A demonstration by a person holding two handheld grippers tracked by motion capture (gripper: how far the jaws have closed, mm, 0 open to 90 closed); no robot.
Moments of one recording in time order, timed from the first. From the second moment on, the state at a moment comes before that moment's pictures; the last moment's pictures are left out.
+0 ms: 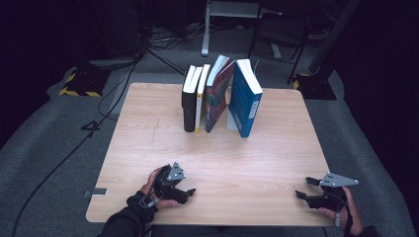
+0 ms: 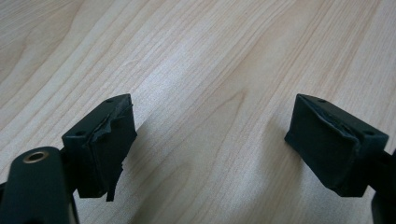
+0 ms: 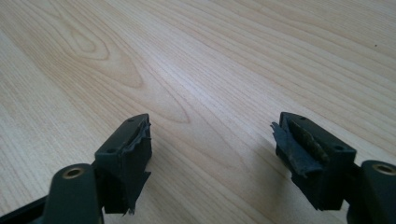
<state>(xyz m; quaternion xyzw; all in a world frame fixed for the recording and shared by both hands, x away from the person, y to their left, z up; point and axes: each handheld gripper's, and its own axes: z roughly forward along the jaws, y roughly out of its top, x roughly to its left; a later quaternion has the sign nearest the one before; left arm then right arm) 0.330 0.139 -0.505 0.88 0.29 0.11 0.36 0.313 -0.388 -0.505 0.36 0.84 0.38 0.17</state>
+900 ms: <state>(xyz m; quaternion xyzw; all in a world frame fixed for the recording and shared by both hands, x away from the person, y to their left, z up) 0.332 0.139 -0.505 0.88 0.29 0.10 0.36 0.313 -0.388 -0.505 0.37 0.83 0.37 0.17</state>
